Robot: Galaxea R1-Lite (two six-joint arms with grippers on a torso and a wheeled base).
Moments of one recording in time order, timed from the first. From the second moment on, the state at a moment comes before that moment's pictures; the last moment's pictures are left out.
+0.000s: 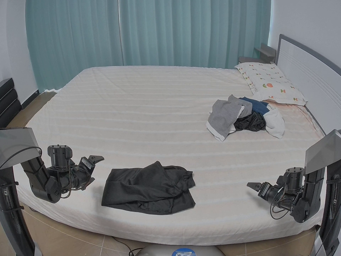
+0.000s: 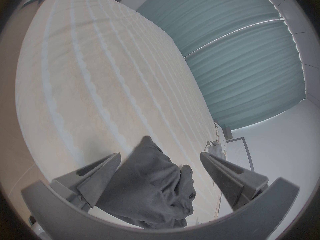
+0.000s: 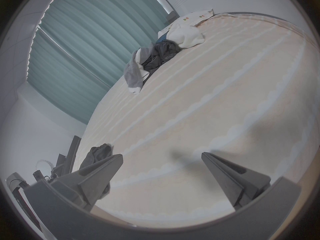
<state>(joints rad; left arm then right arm) 0.00 2.17 -0.56 -1.07 -0.24 -1.01 0.12 2.35 -0.21 -1.55 0.14 0.69</state>
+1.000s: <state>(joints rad) -0.04 2.22 -0.59 -1.06 -0.23 -1.01 0.25 2.29 -0.26 -1.55 0.14 0.69</state>
